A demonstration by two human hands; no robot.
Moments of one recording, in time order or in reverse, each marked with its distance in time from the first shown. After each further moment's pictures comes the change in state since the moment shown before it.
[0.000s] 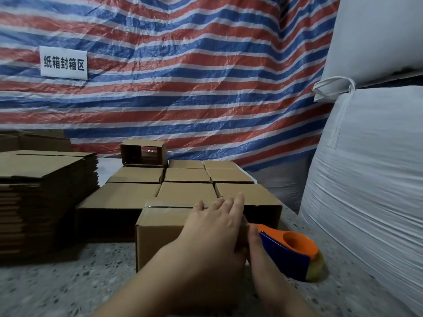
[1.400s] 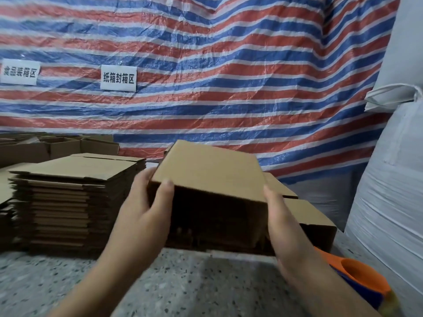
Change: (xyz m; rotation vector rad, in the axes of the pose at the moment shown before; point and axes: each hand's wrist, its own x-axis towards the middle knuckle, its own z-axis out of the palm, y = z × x) left_hand -0.097 -0.108 -0.033 -0.915 0.889 -0.524; right_hand 0.051 -0.063 0.052 -0.048 0.003 -0.272
